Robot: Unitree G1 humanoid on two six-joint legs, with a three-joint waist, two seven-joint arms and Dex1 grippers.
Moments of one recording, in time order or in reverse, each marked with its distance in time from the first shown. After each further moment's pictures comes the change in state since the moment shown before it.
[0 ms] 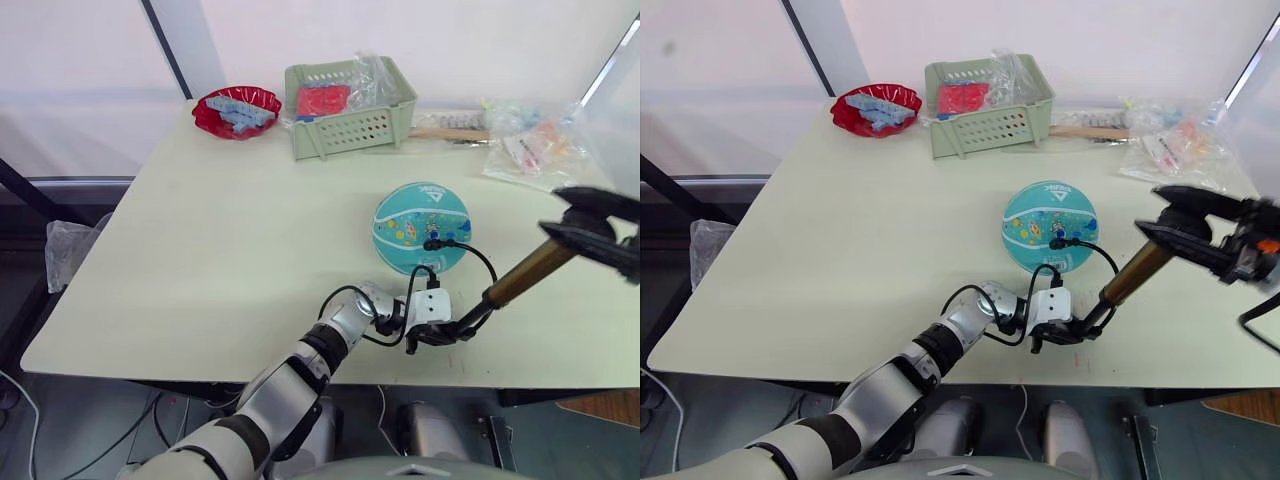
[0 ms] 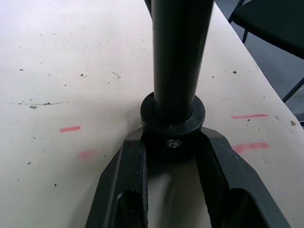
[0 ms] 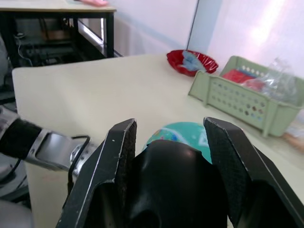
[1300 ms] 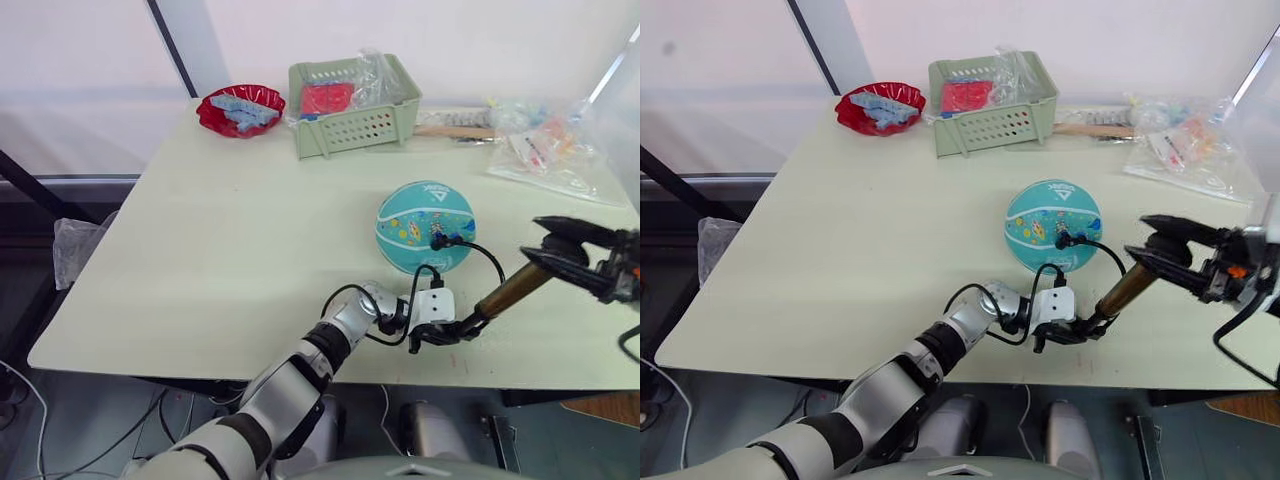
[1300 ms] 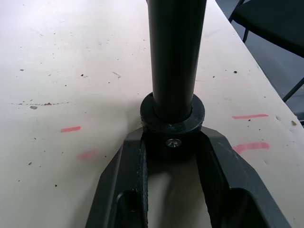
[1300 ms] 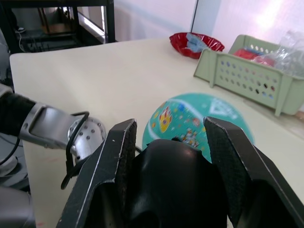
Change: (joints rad) left arm -0.018 -0.013 -0.003 0.006 0.001 -0.003 -0.001; right arm 0.041 -0.029 0.013 0.059 -0.001 -0.070 0.021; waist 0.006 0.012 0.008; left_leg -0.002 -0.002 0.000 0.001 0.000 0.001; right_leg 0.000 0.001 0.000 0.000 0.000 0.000
